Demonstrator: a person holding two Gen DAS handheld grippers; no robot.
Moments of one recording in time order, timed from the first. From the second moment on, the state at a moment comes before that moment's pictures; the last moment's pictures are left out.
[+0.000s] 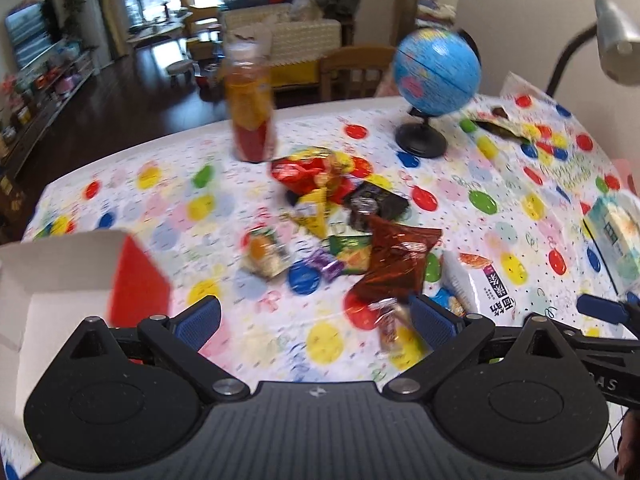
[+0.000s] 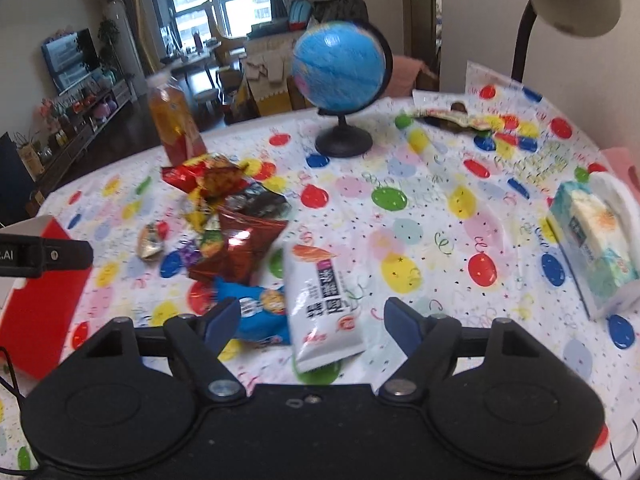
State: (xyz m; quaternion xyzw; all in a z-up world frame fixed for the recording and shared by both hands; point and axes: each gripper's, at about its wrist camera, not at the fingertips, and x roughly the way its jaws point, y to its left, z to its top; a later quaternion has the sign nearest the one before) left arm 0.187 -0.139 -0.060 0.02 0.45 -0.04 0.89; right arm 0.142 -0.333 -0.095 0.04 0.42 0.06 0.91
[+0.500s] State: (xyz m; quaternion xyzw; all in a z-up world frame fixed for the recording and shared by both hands) left arm 0.274 -0.196 -0.124 0.05 0.51 -0.07 0.85; right arm 0.207 -0.356 -0.150 0.10 0.49 0.10 0.86
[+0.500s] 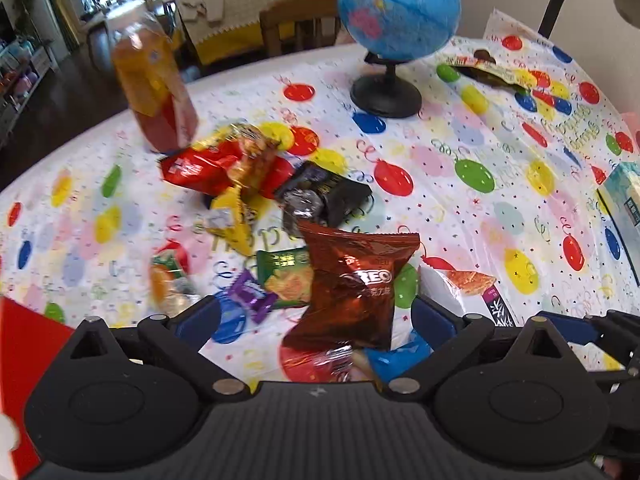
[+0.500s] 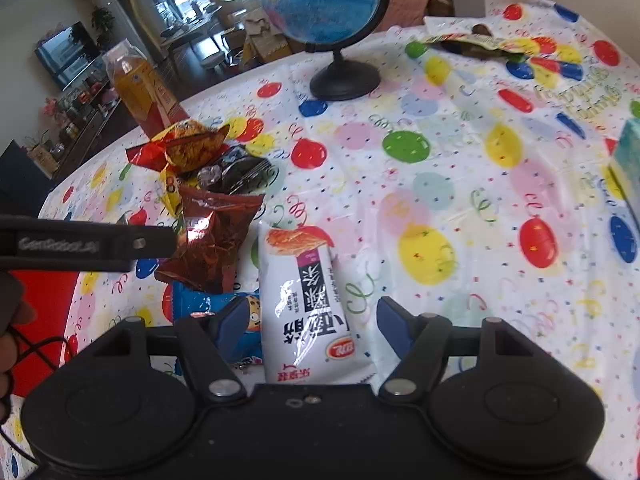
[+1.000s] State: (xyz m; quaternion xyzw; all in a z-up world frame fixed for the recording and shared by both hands) left arm 0.313 -0.197 -0.169 0.02 0.58 -0.08 0.81; right arm 0.222 -0.358 -0.169 0.14 0.50 0.11 0.85
